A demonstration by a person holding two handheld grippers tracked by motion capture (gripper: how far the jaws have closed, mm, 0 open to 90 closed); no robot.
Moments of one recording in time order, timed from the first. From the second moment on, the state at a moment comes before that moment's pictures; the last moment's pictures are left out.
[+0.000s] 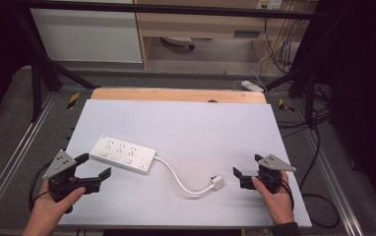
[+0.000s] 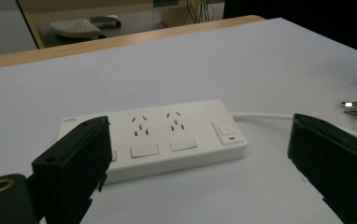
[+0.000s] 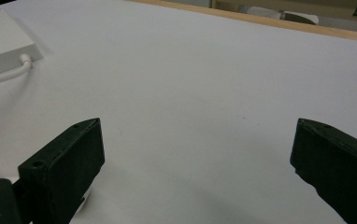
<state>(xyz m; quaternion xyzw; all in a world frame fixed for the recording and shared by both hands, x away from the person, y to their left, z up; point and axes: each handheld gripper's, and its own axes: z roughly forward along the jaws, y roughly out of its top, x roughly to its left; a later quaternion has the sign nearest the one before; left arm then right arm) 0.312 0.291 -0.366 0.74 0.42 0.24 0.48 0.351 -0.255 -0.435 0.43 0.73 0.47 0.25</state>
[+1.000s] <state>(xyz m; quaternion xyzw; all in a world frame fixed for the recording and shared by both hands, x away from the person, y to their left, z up) 0.359 0.290 -0.340 0.73 0.44 0.25 0.46 0.351 -0.256 -0.434 0.44 0.72 0.47 0.25</state>
